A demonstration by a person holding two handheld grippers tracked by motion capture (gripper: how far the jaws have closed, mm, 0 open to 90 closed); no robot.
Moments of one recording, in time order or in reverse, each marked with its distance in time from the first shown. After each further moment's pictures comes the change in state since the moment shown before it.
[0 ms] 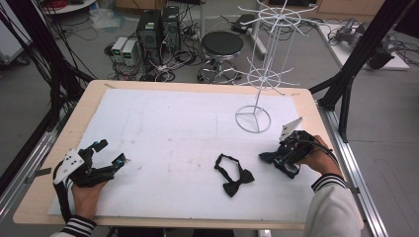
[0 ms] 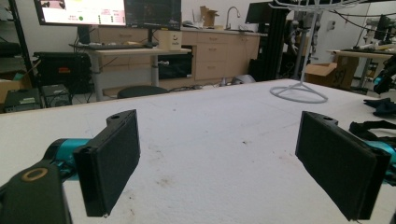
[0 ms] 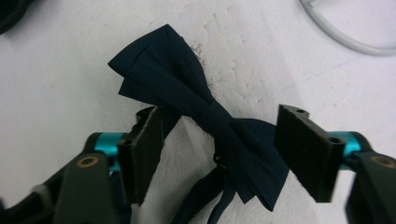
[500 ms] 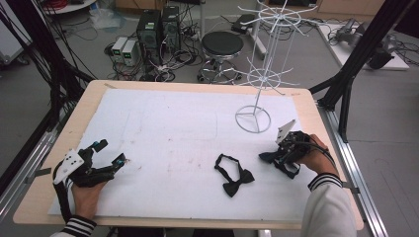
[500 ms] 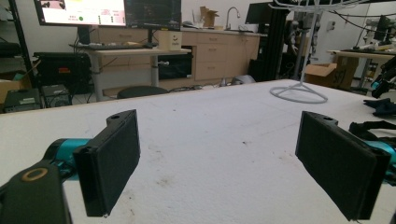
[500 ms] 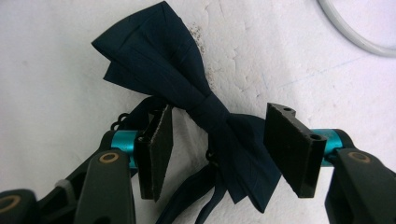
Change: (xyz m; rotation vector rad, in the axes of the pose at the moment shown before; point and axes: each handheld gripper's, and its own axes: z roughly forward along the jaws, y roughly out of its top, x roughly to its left) left arm 0.000 0.000 0.000 -0.004 0.000 -0.002; right arm 0.001 0.006 0.009 0.080 -0.029 -0.084
